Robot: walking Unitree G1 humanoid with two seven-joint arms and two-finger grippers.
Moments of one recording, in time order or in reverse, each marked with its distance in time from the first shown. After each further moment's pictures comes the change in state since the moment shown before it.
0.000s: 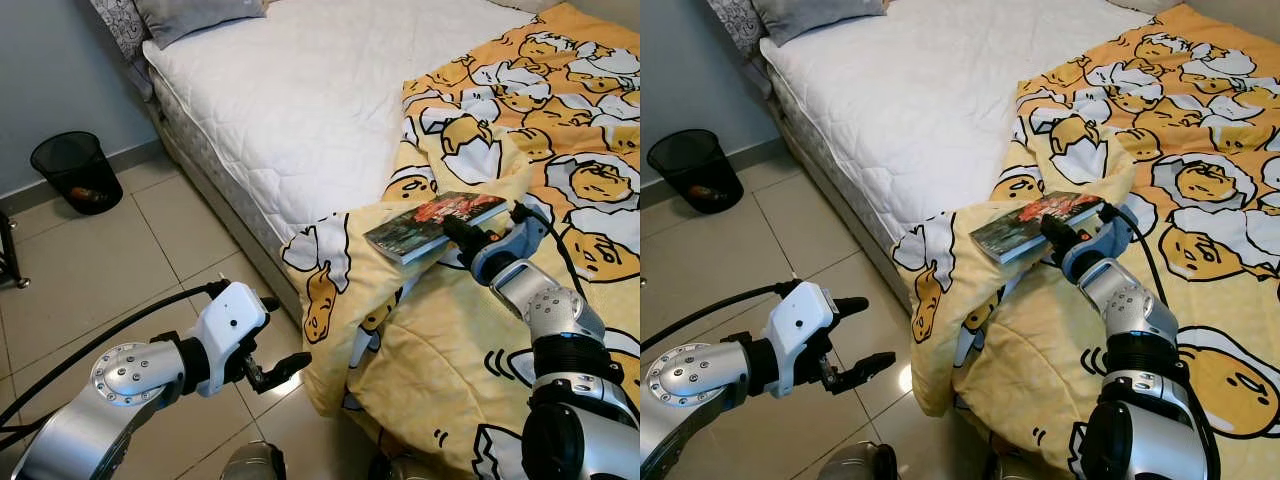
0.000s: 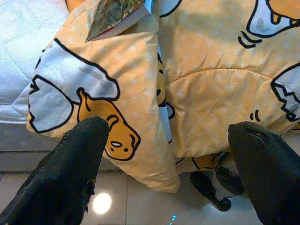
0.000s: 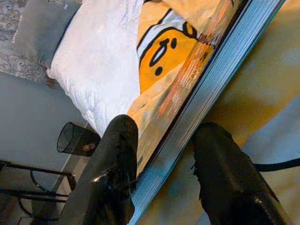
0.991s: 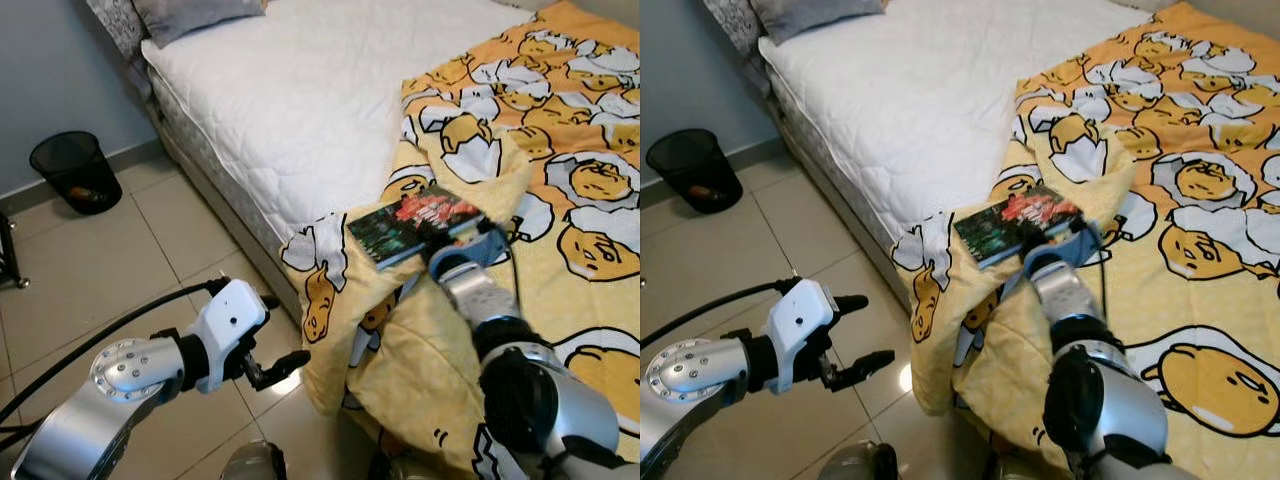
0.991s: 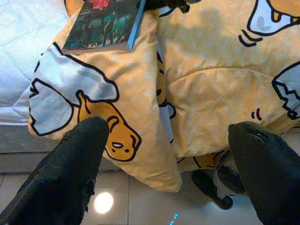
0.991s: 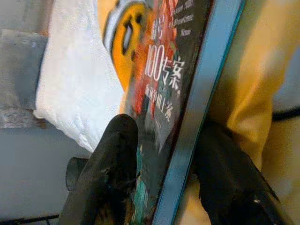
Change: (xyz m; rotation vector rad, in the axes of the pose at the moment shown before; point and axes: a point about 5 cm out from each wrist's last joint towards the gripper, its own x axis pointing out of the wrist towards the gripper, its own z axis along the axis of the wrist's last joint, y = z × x) left arm 0.000 0.002 0.002 0.013 0.002 -0.003; right arm 0.034 0.015 -0.051 0.270 -0.071 -0.159
